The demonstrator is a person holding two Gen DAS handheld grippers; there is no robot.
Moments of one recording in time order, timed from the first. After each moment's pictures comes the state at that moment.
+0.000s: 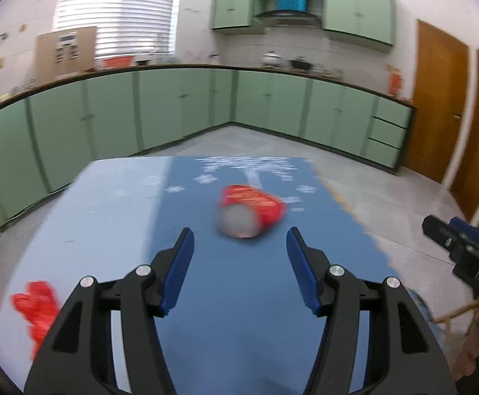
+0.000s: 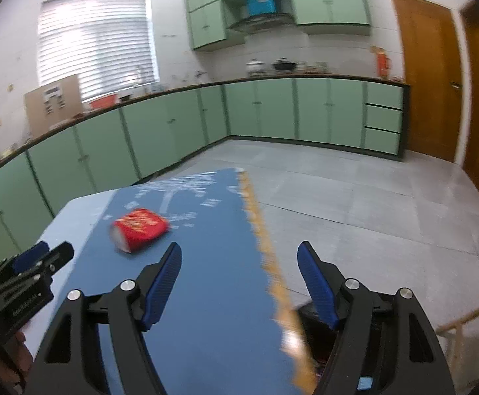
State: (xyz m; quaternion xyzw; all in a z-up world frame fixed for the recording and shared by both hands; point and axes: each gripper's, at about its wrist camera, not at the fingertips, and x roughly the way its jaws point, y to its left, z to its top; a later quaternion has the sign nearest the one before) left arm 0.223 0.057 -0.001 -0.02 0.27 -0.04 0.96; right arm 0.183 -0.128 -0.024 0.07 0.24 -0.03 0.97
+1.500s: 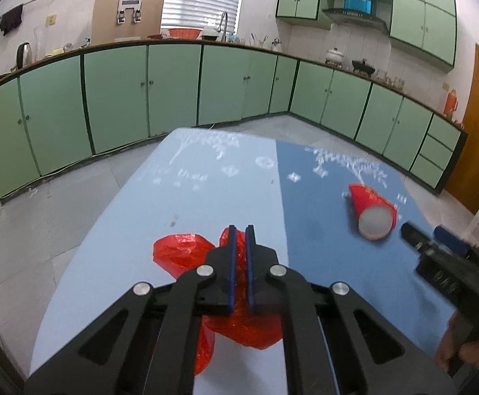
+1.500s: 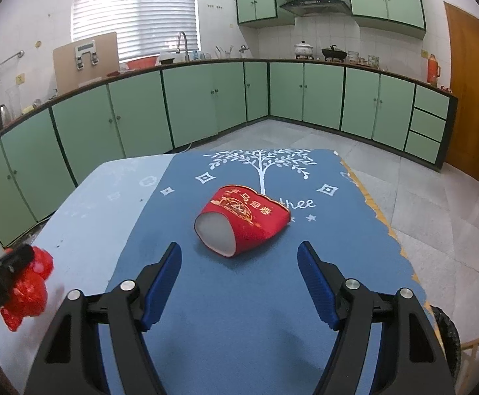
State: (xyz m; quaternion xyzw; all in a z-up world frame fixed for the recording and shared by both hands) left arm 0.234 0.190 -0.008 -0.08 0.30 0.05 0.95; right arm 0.263 0.012 -0.056 0.02 0.29 0.02 0.96
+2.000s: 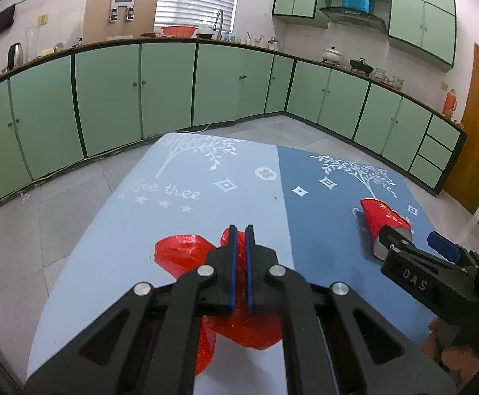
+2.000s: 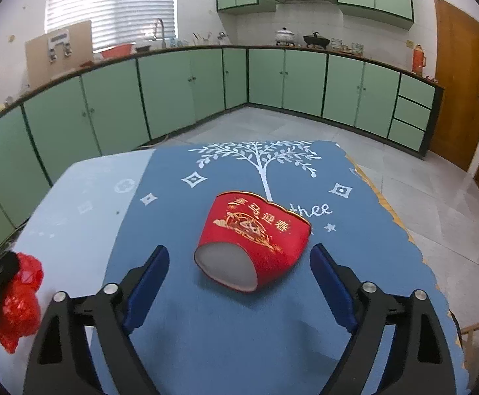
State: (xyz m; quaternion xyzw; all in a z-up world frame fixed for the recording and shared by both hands) left arm 0.283 0.198 -0.021 -0.08 0.30 0.04 0.95; right arm 0.318 0.040 -0.069 0.02 0.32 -0.04 0.95
